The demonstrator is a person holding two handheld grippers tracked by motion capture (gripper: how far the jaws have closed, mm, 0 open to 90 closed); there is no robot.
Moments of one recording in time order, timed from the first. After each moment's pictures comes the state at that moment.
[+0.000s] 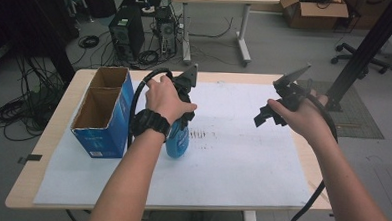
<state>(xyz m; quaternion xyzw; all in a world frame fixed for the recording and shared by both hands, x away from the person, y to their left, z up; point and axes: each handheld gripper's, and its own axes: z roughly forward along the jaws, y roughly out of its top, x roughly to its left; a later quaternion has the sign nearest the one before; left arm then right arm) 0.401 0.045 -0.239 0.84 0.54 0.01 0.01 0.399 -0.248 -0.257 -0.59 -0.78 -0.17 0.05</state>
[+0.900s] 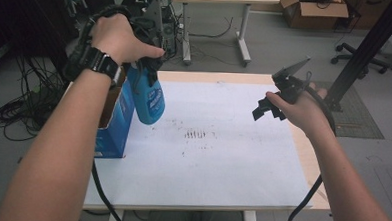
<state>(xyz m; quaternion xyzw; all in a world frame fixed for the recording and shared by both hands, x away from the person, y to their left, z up) 0.414 0.127 -0.108 0.82 0.57 0.04 0.03 0.408 -0.243 -0.245 -0.60 -0.78 -0.18 0.05</state>
